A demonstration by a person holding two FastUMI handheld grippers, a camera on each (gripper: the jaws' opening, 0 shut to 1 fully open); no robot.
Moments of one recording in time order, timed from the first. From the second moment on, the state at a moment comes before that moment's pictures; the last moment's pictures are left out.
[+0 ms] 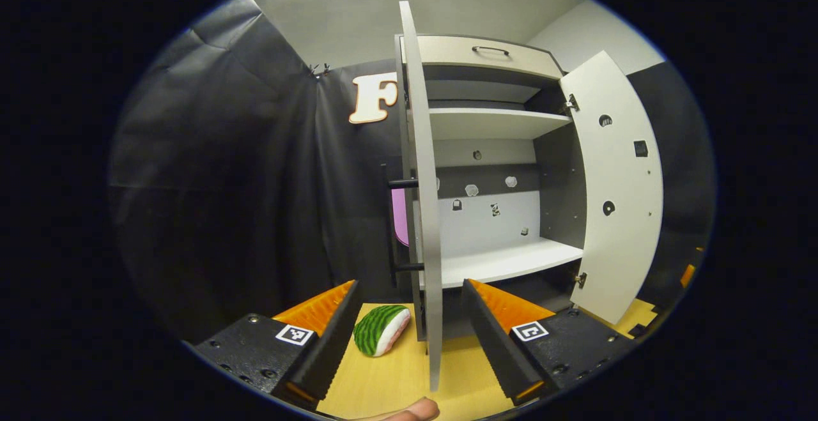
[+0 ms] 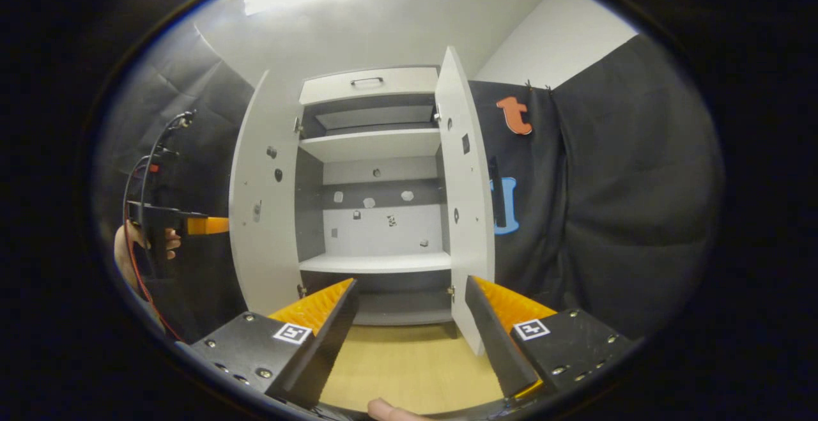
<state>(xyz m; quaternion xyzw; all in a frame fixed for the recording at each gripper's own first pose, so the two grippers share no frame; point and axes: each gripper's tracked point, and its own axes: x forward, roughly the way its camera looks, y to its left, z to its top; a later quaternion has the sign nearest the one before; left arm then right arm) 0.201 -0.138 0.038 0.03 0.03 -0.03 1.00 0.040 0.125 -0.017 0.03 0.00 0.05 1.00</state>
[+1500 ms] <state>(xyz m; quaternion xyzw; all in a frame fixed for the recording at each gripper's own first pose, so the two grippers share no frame) 0.178 -0.215 0.030 -0.03 0.00 -0.10 0.99 0.042 0.144 -0.014 0.05 -0.03 0.07 1.00</state>
